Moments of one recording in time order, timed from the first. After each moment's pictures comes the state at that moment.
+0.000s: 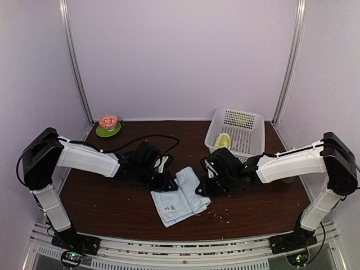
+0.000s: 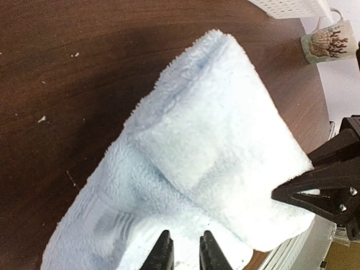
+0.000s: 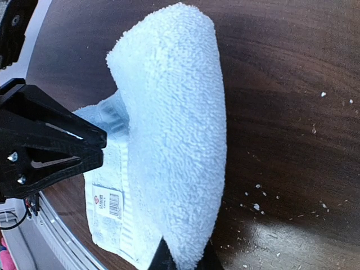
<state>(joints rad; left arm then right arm) -0.87 1.78 0.96 -0.03 0.35 -0.64 0.95 1.64 0.89 -0.12 -0.13 0.80</state>
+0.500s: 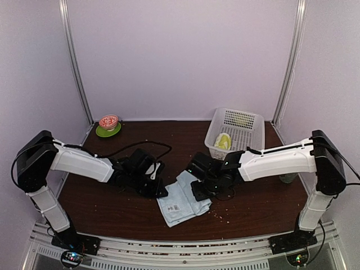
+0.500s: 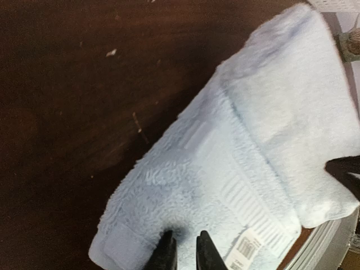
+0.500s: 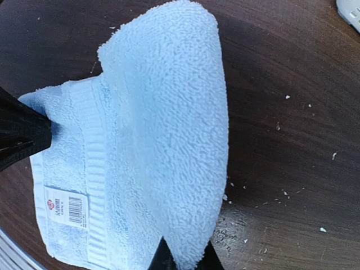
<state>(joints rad) -0.87 1.69 0.85 -0.08 0.25 -0.64 1.08 1.77 1.17 -0.54 0.20 0.70</state>
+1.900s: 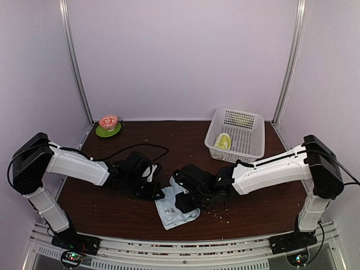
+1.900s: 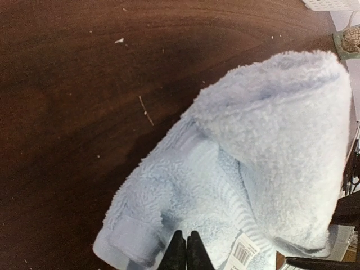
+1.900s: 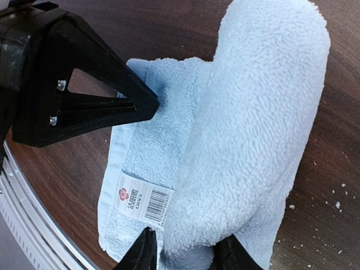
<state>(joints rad) -0.87 1.65 0.77 -0.03 0.25 -0.65 1.20 1.82 1.16 -0.32 0.09 0.68</state>
